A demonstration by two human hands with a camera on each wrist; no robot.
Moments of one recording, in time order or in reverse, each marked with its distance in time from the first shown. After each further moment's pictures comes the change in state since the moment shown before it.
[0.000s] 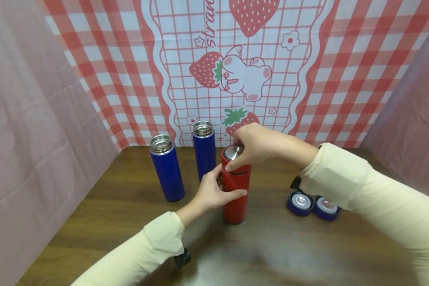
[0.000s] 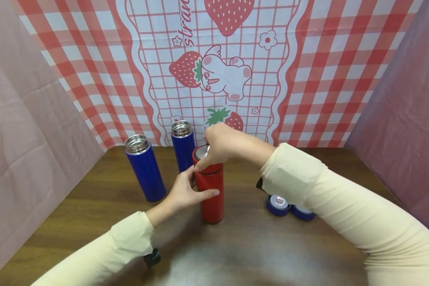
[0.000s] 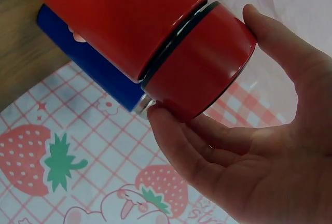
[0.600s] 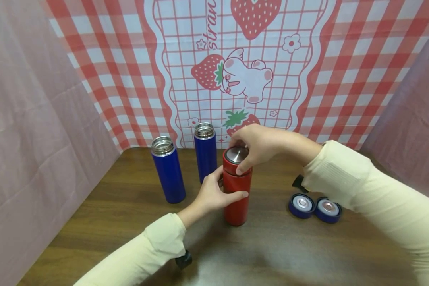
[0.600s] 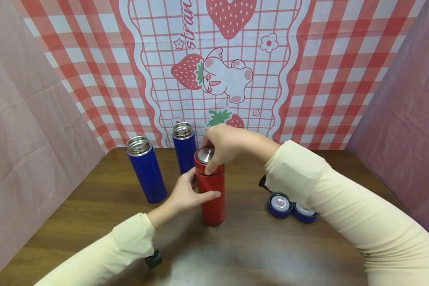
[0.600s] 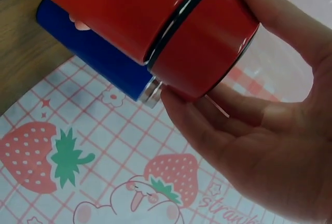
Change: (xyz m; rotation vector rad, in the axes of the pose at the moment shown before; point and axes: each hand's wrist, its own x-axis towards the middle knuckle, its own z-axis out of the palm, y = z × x) left_hand 0.001 -0.003 0.001 0.006 0.020 0.035; right_hand 0.002 0.010 -0.007 0.026 -0.073 -0.174
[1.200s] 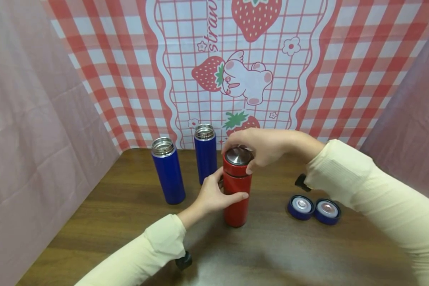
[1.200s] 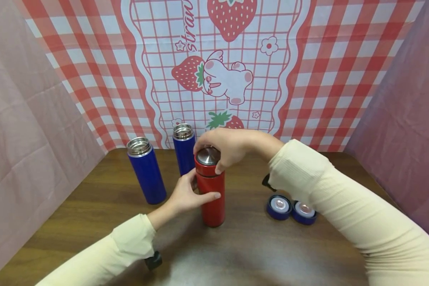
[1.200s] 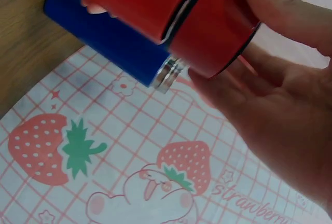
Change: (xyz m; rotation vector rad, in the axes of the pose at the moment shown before) left_hand -0.001 0.000 -0.001 -0.004 0.004 0.015; right_hand -0.002 0.012 -0.002 0.068 -0.125 -0.144
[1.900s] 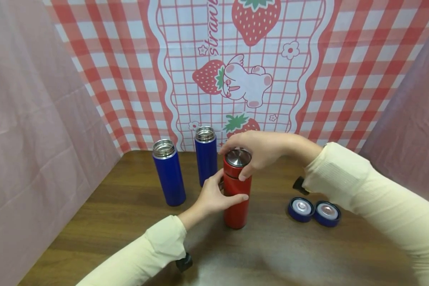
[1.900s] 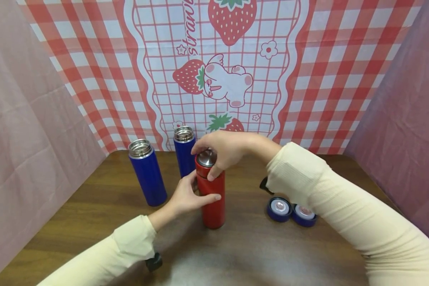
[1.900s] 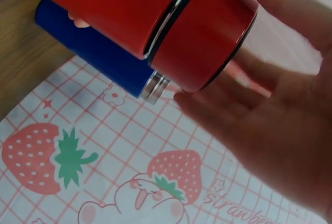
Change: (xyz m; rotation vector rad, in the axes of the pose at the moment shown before) left_hand -0.001 0.003 -0.001 0.028 -0.011 -0.015; right_hand 0.000 -0.007 0.000 -0.027 0.028 -0.010
